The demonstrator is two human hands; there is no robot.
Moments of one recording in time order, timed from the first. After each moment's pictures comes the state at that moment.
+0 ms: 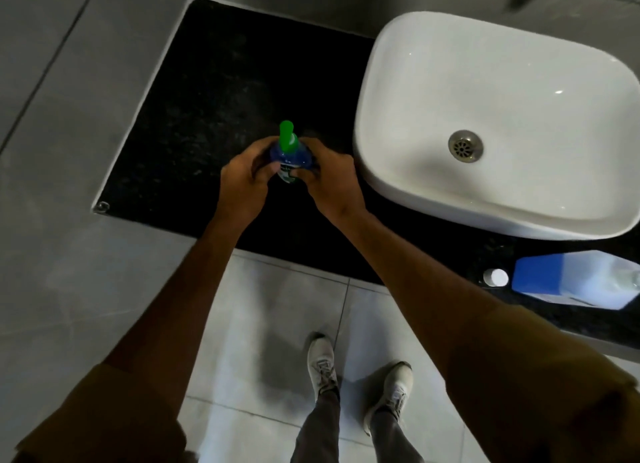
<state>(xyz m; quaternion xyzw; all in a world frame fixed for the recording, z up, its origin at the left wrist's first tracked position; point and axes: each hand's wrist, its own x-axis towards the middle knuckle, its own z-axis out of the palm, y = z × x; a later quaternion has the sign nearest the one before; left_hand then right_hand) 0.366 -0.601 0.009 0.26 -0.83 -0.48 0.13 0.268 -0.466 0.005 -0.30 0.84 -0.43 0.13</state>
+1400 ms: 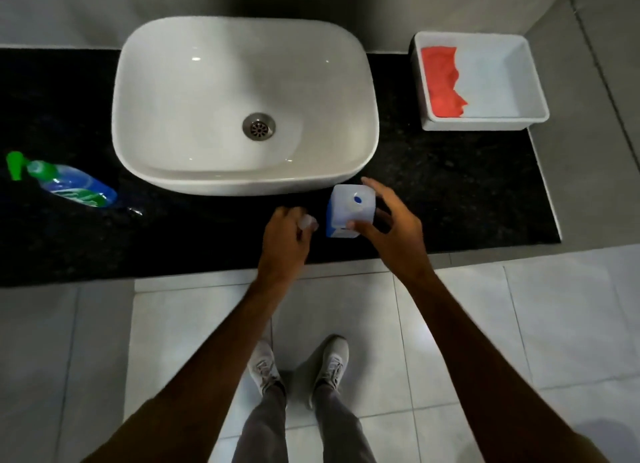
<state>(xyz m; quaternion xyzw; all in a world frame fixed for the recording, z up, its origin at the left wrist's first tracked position) 0.304 -0.221 0.002 0.16 -0.91 -0.39 0.01 0.261 -0.033 0.060 -0.02 0.86 -0.49 0.13</state>
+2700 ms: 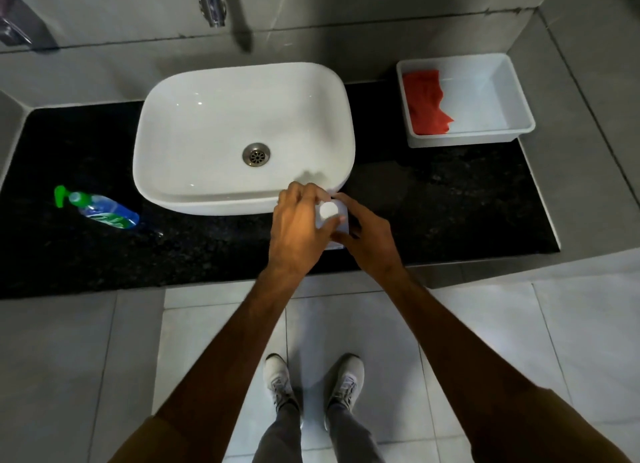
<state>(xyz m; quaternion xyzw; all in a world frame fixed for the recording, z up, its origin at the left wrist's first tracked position) 0.278 -0.160 0.112 0.11 -0.93 -0.34 0.04 0.246 -0.017 0.047 -0.07 0.82 -0.53 0.19</state>
